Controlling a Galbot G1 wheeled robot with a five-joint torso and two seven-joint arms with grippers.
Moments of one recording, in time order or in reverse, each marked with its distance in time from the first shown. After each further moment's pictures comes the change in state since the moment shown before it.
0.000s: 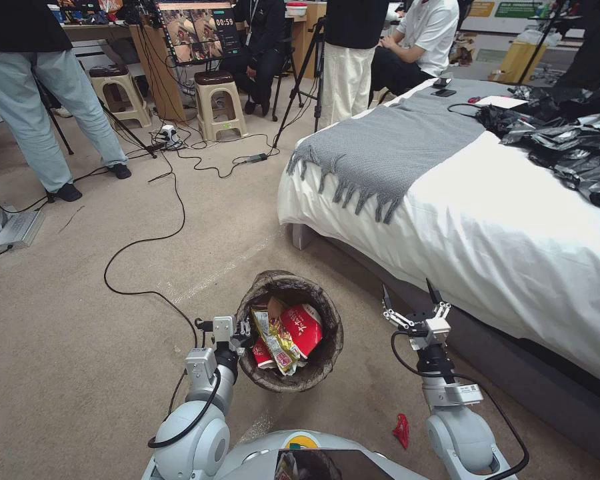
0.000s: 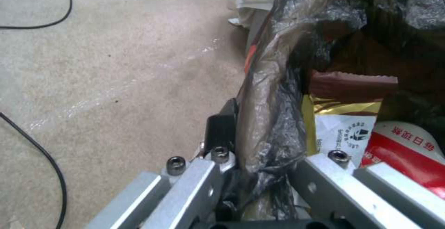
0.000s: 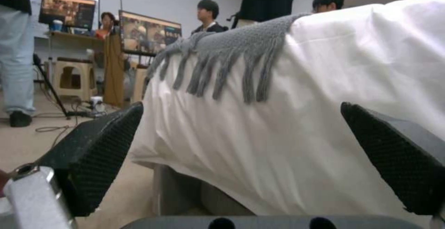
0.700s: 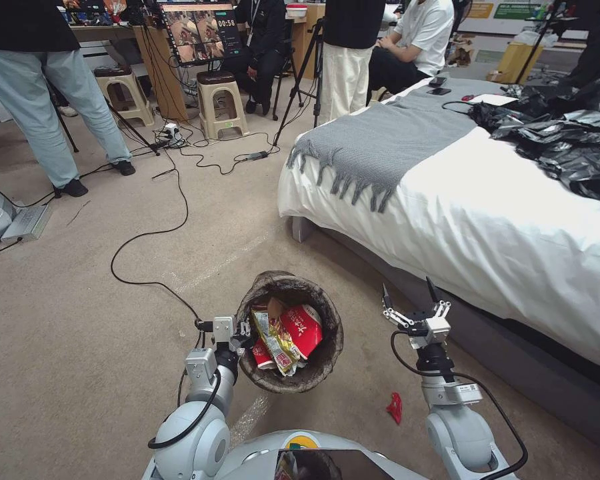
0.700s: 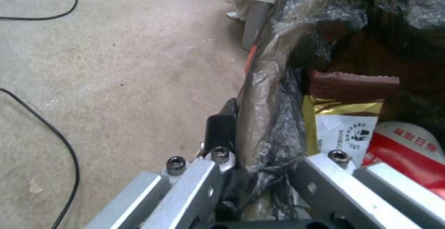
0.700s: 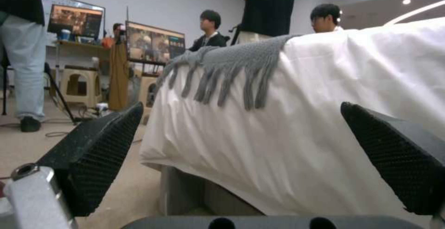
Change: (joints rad) left arm 0.002 -0.002 0.002 -0.001 0.003 0.001 0.000; right arm 0.015 0.006 0.003 -0.007 -0.002 0.022 -0.015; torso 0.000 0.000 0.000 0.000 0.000
